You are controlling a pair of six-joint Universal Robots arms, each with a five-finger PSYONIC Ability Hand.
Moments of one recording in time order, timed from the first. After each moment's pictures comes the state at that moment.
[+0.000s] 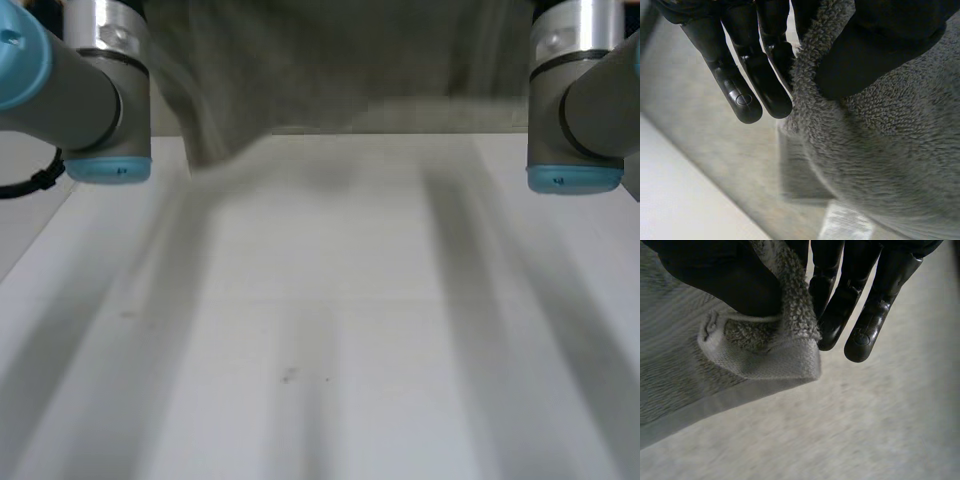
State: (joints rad) left arm 4.31 -2.14 -0.84 3.74 -1.66 3.96; right arm 1.97 -1.08 0.96 -0.62 1.67 2.14; left_hand 1.17 1.22 1.22 1.22 1.05; right_hand 0.95 1.17 1.19 1.19 1.04
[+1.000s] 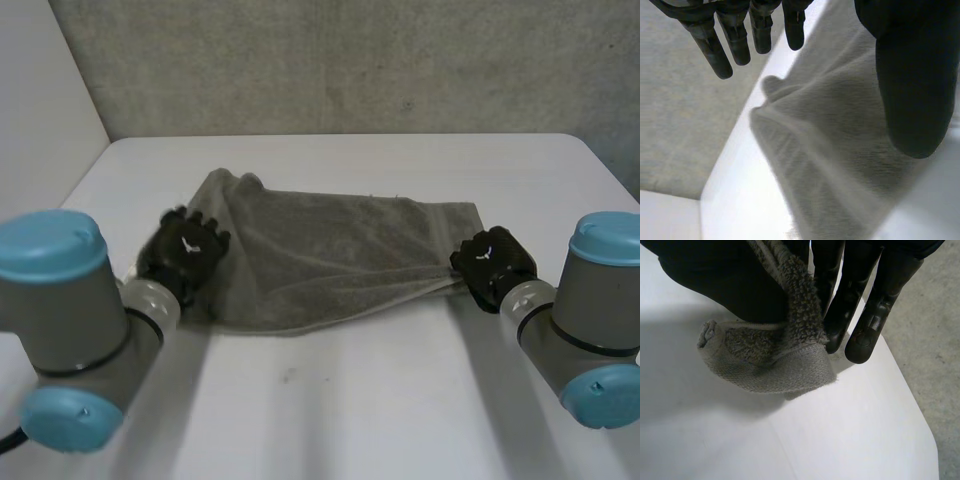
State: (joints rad) left arm 4.27 -1.92 -1.69 3.35 -1.63 3.91; right arm 1.89 -1.07 1.65 -0.23 1.49 2.34; left_hand 0.21 0.21 0.21 0.21 0.04; right_hand 0.95 1.17 1.19 1.19 1.04
